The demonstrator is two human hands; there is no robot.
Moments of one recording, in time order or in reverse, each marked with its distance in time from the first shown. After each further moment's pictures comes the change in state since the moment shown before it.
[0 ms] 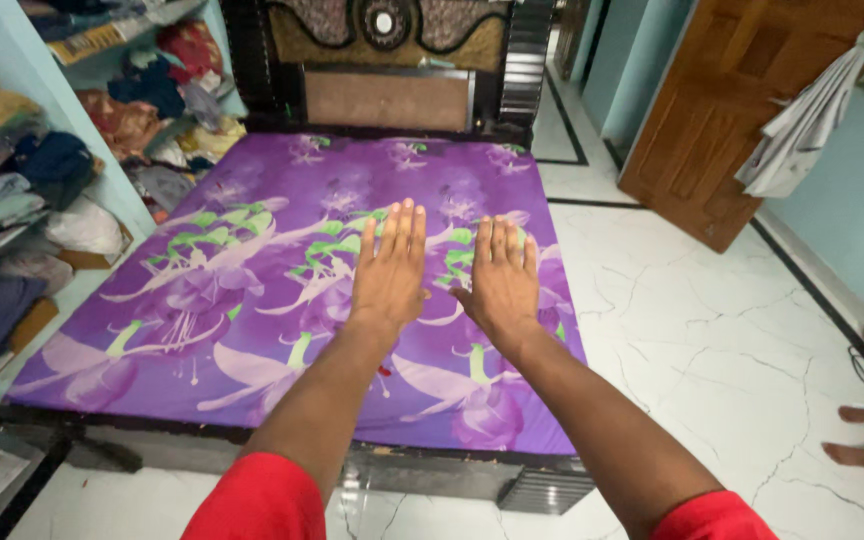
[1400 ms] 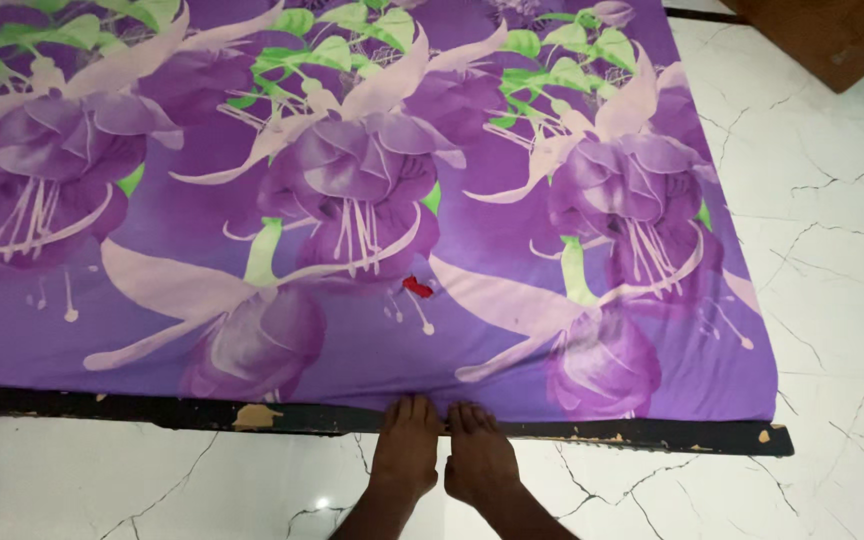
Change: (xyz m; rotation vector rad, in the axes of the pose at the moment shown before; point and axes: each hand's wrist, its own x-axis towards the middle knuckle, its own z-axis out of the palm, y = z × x) left_hand -0.228 0.045 0.598 -0.474 -0.782 0.171; right_hand -0.241 -0.119 0.599 0.209 -0.876 -0.064
